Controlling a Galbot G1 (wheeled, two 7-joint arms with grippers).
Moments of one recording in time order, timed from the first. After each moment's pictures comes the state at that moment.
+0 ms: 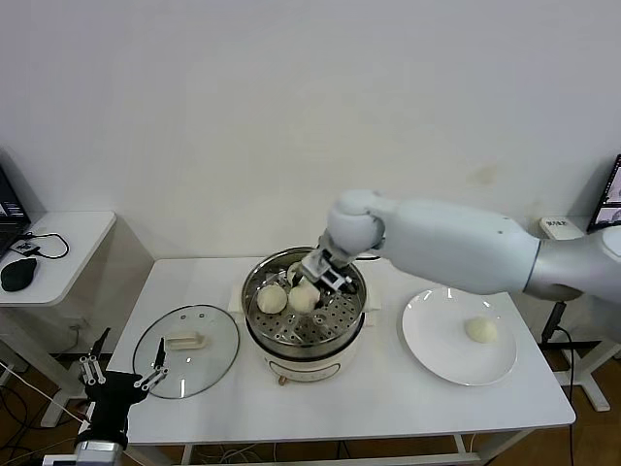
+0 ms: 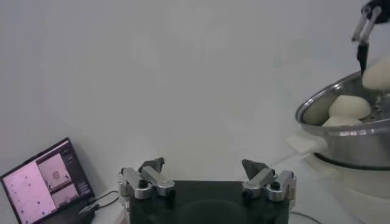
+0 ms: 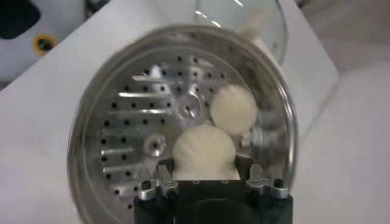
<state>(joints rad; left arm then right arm) 1.76 -1.32 -0.76 -2.25 0.17 0.07 -0.07 0.48 1.14 -1.21 1.43 0.05 -0.05 -1.02</state>
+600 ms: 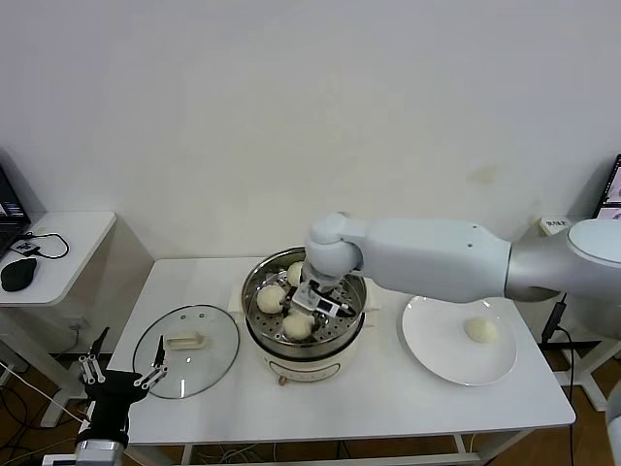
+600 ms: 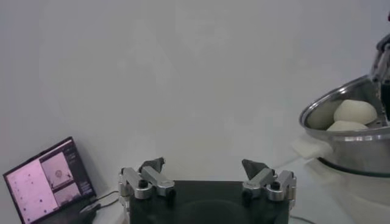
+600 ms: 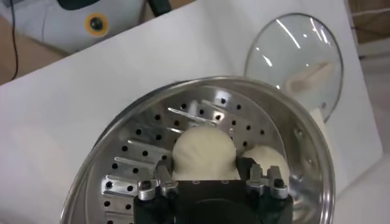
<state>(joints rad) 1.75 -1.33 -0.76 -2.25 0.16 0.06 -0.07 0.49 1.20 -1.30 1.47 -0.03 0.08 -1.03</state>
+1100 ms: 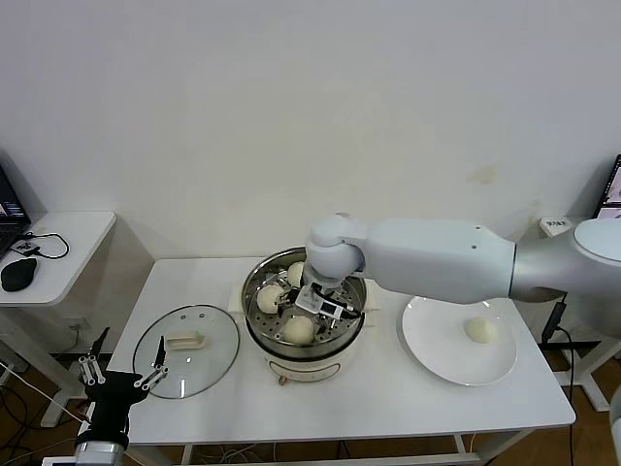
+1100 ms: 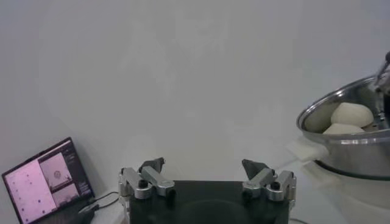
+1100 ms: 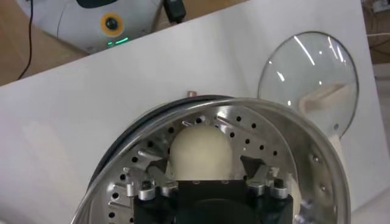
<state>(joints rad) 1.76 -1.34 -0.76 -2.26 0.17 0.06 -0.08 0.50 1.17 -1.29 1.48 -0.04 0.10 -1.03</state>
